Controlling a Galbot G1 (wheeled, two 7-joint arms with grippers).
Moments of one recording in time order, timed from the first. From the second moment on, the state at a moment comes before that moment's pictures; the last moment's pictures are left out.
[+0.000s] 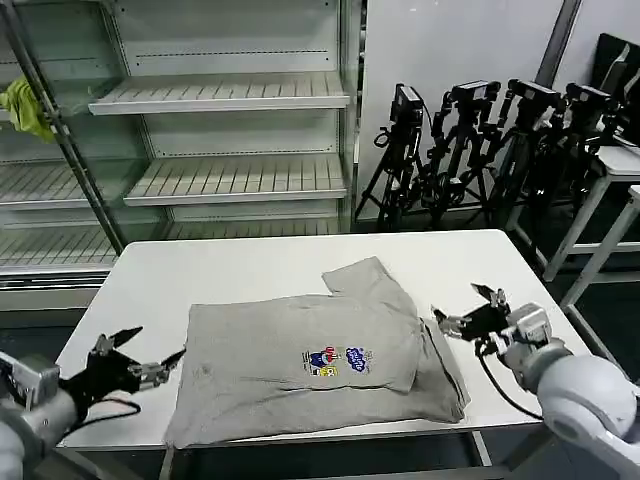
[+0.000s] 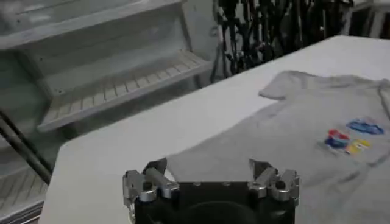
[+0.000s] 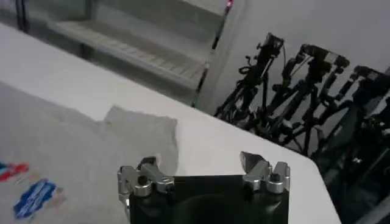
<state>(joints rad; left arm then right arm) 1.77 -0.49 -1.03 -2.26 -0.94 0.55 -0.03 -0.89 0.44 0.12 2.12 0.97 -0.52 0.36</state>
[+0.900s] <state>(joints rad) 1.05 -0.59 -0.37 -1.80 -0.82 0.52 0.09 -0.40 0.97 -0.20 1.39 0.78 -0.42 0.16</state>
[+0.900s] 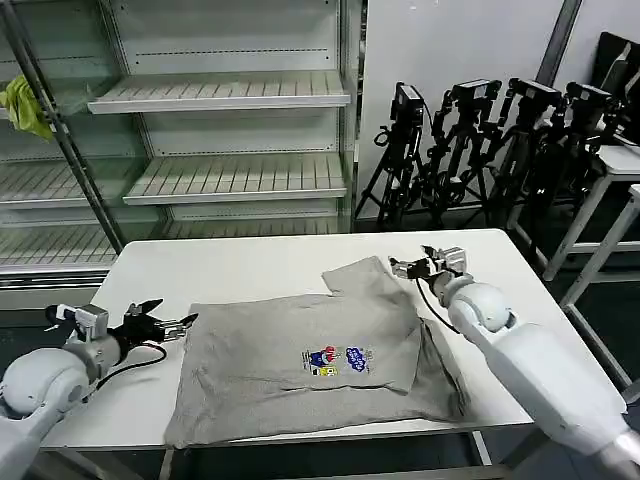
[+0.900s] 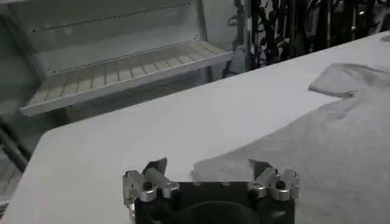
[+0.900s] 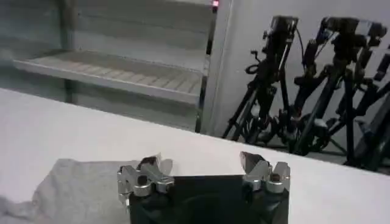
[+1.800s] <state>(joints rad) 0.89 -0.71 -0.20 -1.68 -0.73 0.51 0.15 -0.39 1.20 -0.19 1.17 0.68 -0.40 0.14</state>
